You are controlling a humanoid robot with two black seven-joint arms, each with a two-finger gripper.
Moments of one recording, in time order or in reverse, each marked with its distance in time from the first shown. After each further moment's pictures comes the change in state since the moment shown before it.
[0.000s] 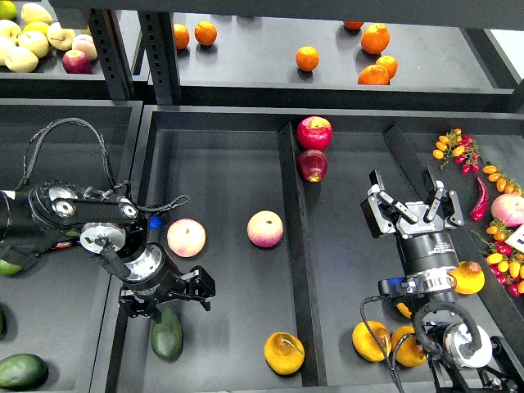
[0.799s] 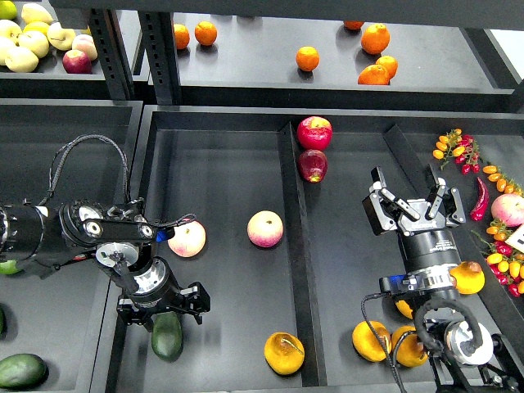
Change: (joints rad) left arm 0.028 -0.104 0.082 0.131 -0.008 0.000 0.000; right arm 0.002 0.000 0.006 0.000 0.003 0.002 0.000
